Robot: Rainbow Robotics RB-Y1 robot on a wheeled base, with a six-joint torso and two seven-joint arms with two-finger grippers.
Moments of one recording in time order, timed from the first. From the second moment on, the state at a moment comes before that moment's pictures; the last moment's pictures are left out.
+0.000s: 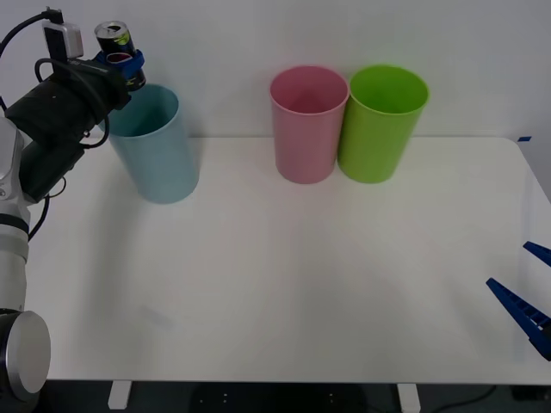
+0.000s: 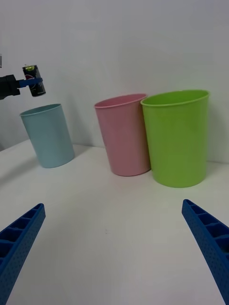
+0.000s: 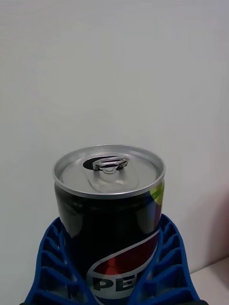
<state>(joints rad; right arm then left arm) 0.35 -0.40 -0.52 -1.66 0.96 -1.22 0.00 -0.70 0.35 0.37 -1.10 -1.58 -0.60 0.17</state>
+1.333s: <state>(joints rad) 0.35 -0.40 -0.52 -1.66 0.96 -1.22 0.00 -0.45 0.37 0.36 -1.32 -1.29 -0.70 0.16</state>
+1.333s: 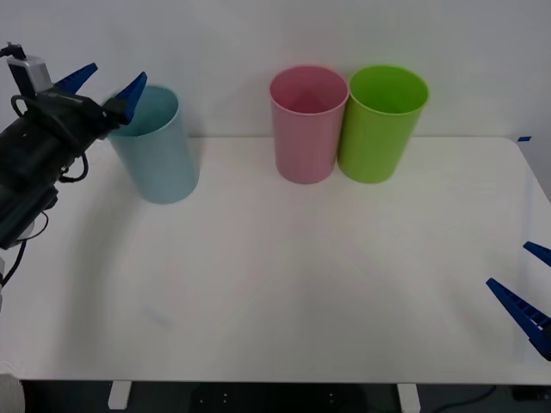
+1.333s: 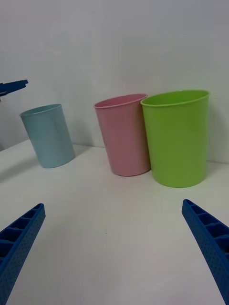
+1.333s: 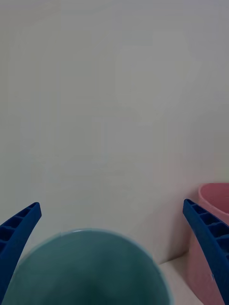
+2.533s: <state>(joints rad) 0.35 -0.40 -0.52 -1.66 0.96 -1.22 0.00 0.04 0.51 0.52 -1.51 -1.01 -1.05 0.03</state>
